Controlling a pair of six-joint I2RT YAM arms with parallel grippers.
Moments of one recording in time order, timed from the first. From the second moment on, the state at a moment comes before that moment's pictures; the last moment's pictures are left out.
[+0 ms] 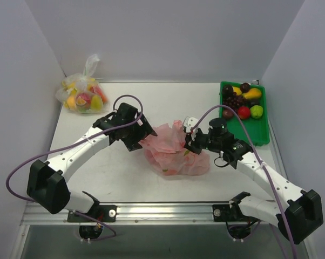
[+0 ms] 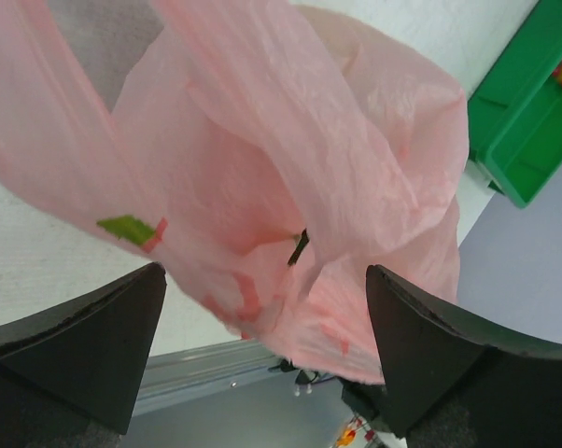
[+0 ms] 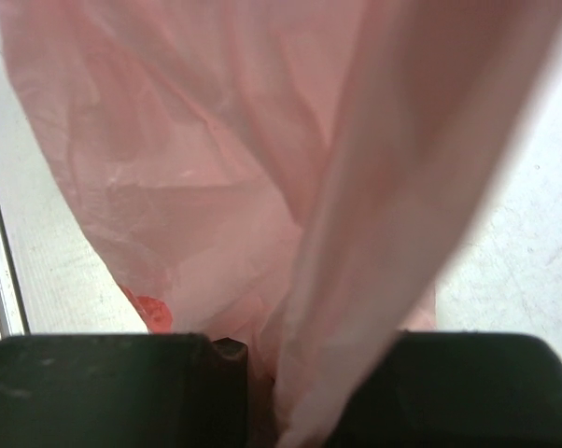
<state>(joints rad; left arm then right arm) -0.58 1.39 1.16 -0.71 0.10 -1.15 0.54 1.07 0.74 -0.21 -0.54 -0.40</state>
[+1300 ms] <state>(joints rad) -0.42 1.52 0.94 0.22 0.46 -0.83 0.46 0.98 0.74 -0.33 -0.60 -0.35</state>
